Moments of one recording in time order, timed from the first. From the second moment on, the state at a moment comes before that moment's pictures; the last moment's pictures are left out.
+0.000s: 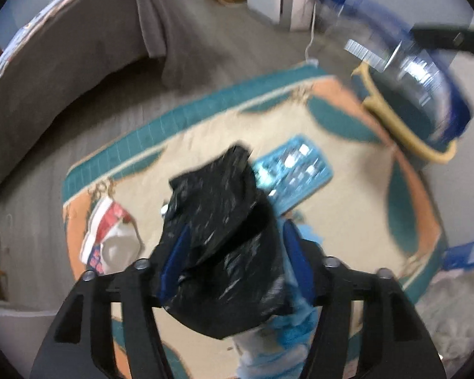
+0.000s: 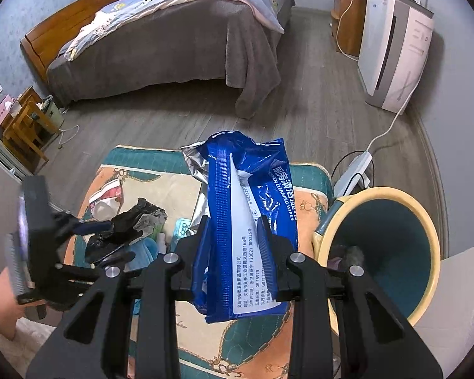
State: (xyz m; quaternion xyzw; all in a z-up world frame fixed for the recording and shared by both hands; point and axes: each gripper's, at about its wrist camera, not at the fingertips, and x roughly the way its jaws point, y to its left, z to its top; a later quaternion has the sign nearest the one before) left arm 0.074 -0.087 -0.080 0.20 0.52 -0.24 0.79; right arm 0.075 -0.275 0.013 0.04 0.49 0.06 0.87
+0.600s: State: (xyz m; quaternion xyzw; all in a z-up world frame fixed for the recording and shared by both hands) left arm 0.055 -0.124 0.030 0.11 0.39 -0.29 0.87; right arm 0.060 -0.360 0.029 0.10 0.47 0.01 0.88
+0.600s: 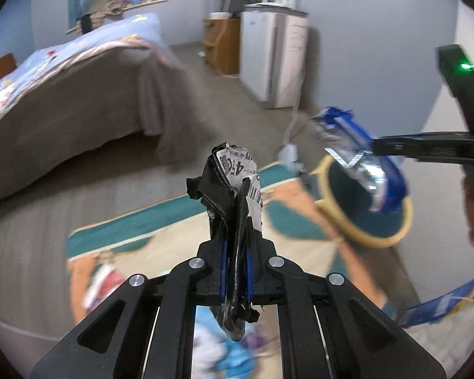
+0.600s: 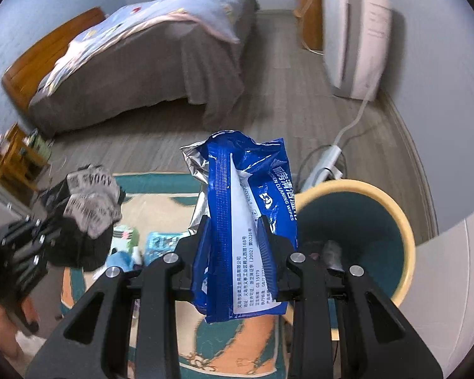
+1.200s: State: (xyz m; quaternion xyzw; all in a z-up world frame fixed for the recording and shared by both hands) left arm 0.034 -0.321 -0.013 0.17 0.42 -0.38 0.81; right arm 0.027 -0.491 -0.021 0.12 0.51 -0.11 0.85
